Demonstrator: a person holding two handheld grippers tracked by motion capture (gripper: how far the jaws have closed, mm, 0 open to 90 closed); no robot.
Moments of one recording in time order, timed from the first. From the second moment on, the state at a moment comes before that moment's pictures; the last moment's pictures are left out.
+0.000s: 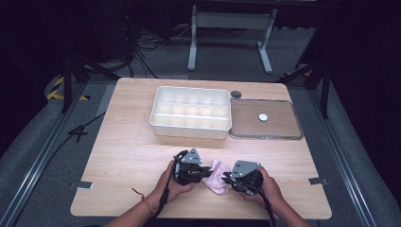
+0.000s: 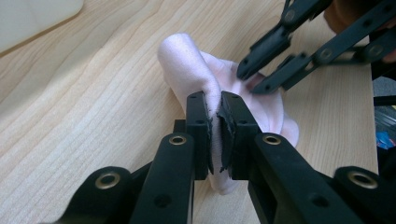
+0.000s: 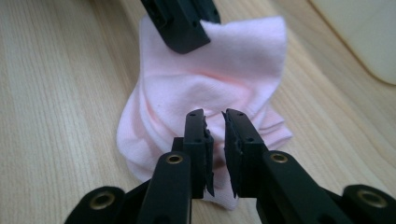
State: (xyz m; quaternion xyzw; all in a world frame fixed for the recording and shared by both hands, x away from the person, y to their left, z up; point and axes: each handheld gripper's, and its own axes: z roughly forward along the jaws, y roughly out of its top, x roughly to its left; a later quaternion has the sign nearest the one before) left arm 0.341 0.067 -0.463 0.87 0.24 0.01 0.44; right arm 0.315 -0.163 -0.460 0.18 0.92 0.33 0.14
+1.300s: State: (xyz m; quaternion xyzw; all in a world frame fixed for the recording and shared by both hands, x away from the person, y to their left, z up) left arm 0.323 0.039 -0.462 0.91 0.16 0.08 0.38; right arm 0.325 -0.170 -0.463 0.21 0.91 0.34 0.13
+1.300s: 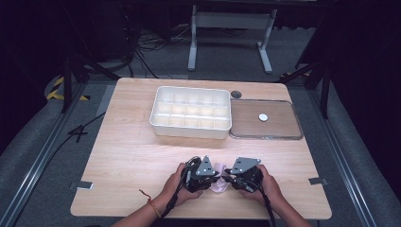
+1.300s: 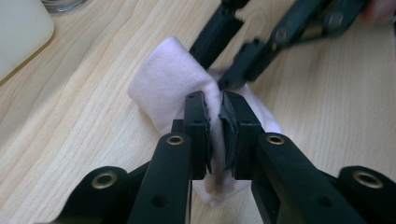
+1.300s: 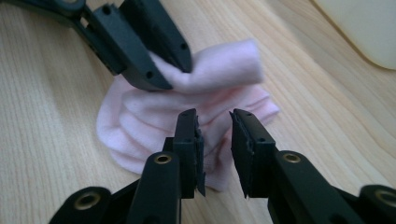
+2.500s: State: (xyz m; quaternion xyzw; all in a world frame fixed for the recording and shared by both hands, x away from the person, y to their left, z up) left arm 0.316 0.023 -0.464 0.91 0.14 0.09 0.37; right arm 0.331 -0.174 -0.442 0.23 0.87 0.42 0.14
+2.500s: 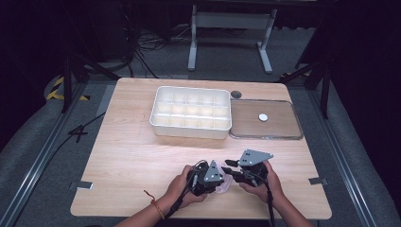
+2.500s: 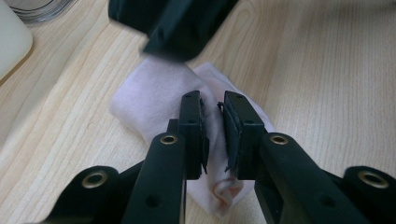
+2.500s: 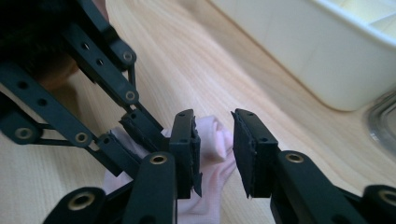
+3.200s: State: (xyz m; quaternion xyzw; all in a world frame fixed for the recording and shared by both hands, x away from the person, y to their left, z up) left arm 0.314 0.060 -0.438 0.88 0.16 0.06 0.43; right arm 0.335 -0.178 -0.466 0.24 0.88 0.39 0.11
